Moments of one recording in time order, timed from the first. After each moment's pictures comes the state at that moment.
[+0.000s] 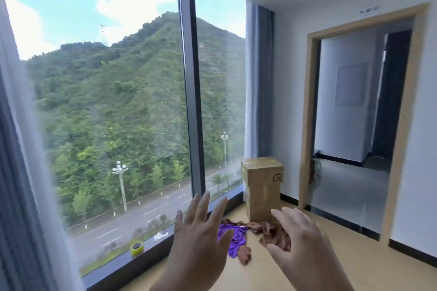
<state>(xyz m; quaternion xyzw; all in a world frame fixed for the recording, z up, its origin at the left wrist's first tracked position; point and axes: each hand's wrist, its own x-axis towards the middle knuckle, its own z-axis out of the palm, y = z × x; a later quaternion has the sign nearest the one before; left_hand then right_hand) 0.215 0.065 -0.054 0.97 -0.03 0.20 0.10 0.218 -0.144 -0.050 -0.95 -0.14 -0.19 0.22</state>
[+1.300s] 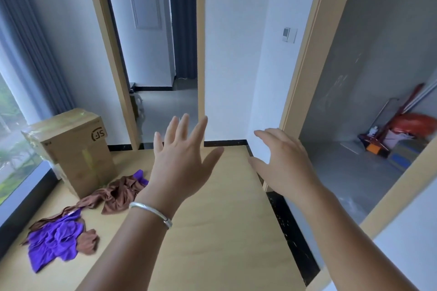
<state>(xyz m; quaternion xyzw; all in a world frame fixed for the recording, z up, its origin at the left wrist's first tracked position) 0.526 -0.206 -0.080 0.87 -0.42 0.15 0.21 0.375 -0.353 -0.071 -0.92 0.28 -0.24 0.08</state>
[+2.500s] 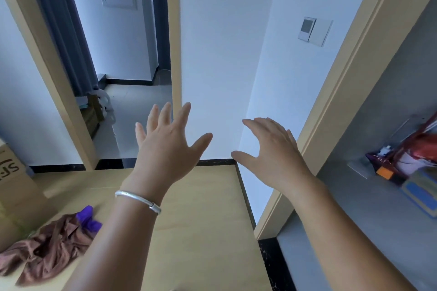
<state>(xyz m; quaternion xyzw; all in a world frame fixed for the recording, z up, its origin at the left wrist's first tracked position) 0.854 -0.645 -0.106 0.89 -0.37 0.11 0.23 0.702 -0.787 -0.098 -0.94 0.27 -0.19 0.10</state>
